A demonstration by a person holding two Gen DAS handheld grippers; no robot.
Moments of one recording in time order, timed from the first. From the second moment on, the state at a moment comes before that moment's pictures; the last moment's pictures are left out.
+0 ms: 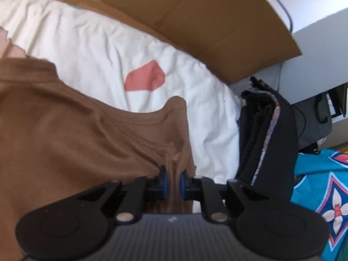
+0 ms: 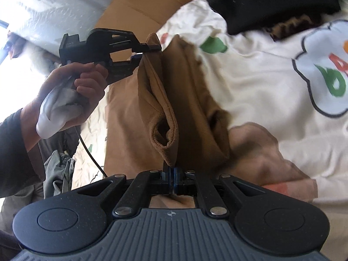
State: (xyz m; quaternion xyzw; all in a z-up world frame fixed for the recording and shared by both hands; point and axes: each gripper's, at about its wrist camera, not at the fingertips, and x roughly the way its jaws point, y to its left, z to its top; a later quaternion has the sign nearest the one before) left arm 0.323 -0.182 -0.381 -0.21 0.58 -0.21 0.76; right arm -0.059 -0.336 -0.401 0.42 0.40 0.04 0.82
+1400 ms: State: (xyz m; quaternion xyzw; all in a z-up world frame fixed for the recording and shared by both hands) left arm 0.328 -0.231 -0.367 -0.16 0.58 -0.20 0.78; right arm -0.068 -0.366 -0.405 0.42 0.42 -0.03 0.81
